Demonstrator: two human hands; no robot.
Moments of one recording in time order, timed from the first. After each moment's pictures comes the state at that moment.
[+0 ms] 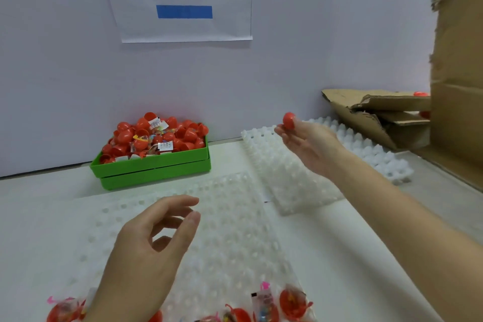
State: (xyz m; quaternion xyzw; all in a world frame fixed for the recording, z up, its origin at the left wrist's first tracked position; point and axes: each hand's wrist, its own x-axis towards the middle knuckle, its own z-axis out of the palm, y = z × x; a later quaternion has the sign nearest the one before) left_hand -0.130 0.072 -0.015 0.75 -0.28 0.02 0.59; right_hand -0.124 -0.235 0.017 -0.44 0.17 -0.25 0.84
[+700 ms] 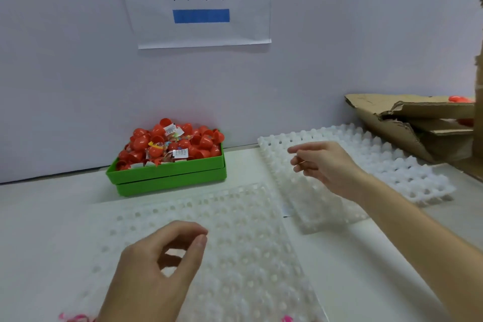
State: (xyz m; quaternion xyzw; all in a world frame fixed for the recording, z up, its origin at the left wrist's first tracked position) left_hand -0.116 0.075 -0.023 0.82 -0.25 0.03 0.51; right_hand -0.114 -0.247 -0.008 -0.70 0.19 -0.17 0.66
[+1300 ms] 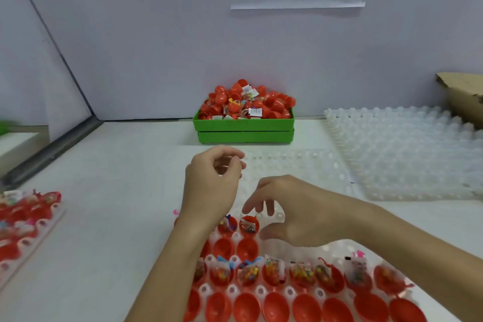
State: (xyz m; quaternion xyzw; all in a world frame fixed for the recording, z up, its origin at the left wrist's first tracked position) left_hand -0.096 0.110 -0.016 0.80 -0.14 0.11 0.57; right_hand -0.147 -0.050 -0.007 -0.95 -0.21 0.07 0.23
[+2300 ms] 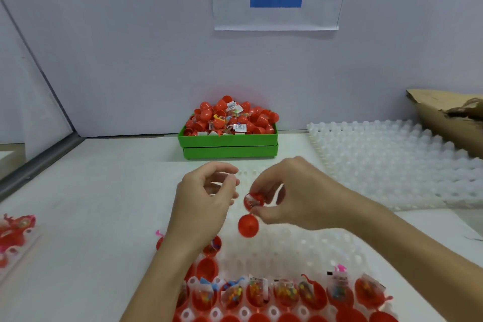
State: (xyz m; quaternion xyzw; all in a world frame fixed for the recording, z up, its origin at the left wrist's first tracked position) left_hand -0.102 0.106 -0.013 0.79 -0.19 0.08 0.58; right_hand -0.144 -0.070 0.015 -0.93 -0.15 -0.06 0.32
